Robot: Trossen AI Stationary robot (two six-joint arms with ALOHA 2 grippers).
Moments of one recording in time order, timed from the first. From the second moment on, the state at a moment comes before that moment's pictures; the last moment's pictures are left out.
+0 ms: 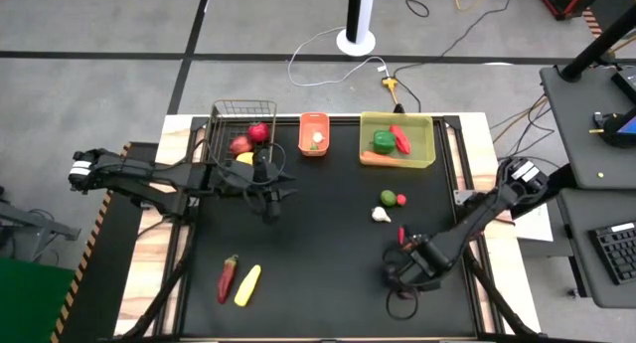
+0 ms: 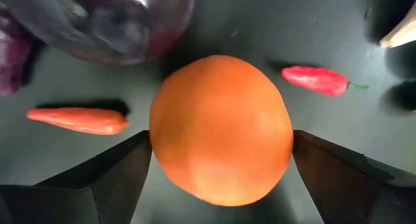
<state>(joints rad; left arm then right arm) -0.08 1.13 0.86 -0.17 -0.28 -0.18 0.65 1.64 1.03 -1.08 0.05 0.50</state>
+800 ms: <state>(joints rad) -0.09 1.24 0.85 -0.07 -0.23 -0.15 0.64 1.35 1.01 -1.05 0.30 0.80</state>
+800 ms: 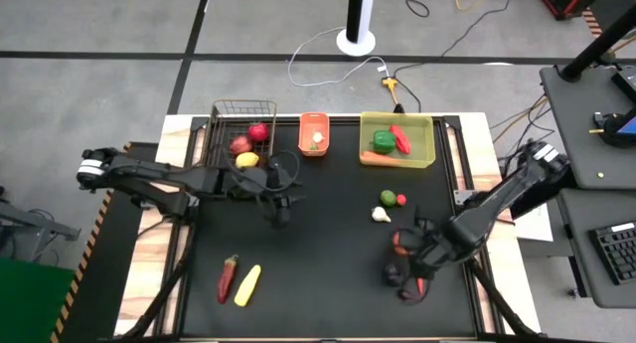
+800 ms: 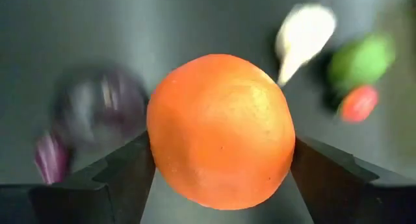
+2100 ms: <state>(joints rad) -0.16 1.38 0.85 0.30 -0.09 0.07 0.26 1.36 0.85 0.22 0.36 -0.07</state>
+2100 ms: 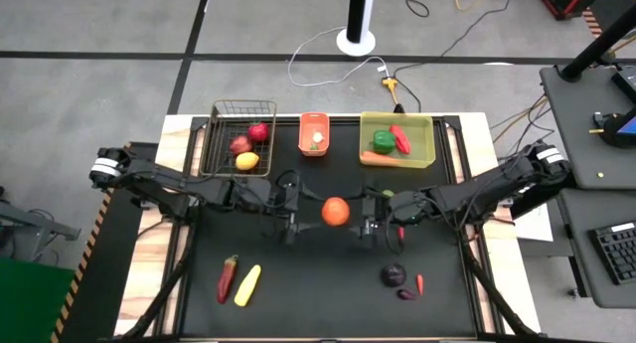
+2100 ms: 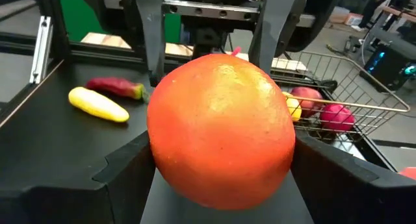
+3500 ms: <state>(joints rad) -0.16 1.42 0.86 0.40 -0.13 0.19 0.24 1.39 0.85 0.27 0.34 -0.03</state>
